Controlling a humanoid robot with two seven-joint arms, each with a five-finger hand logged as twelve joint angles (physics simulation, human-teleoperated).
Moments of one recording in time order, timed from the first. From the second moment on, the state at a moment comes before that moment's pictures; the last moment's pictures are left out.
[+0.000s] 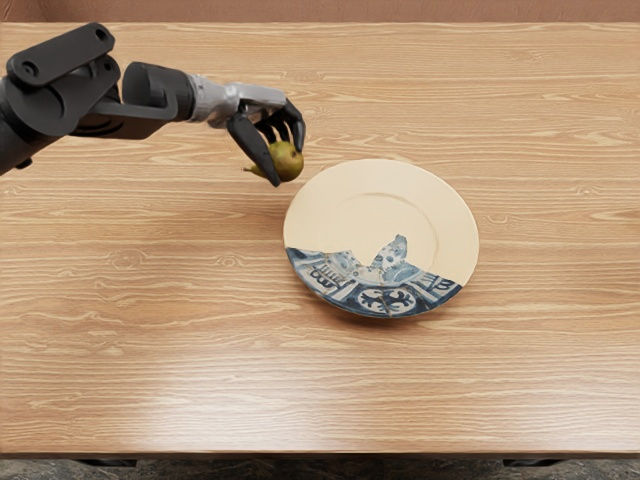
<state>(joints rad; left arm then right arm) -1.47 0.18 0.17 -0.52 0.62 -0.61 -0.21 0.07 0.00 0.23 0.20 0.07 0.02 -0.13</state>
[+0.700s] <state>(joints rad) -1.54 0.00 0.17 -0.51 0.57 -0.61 -0.09 0.07 0.00 0.23 0.20 0.07 0.02 -0.13</state>
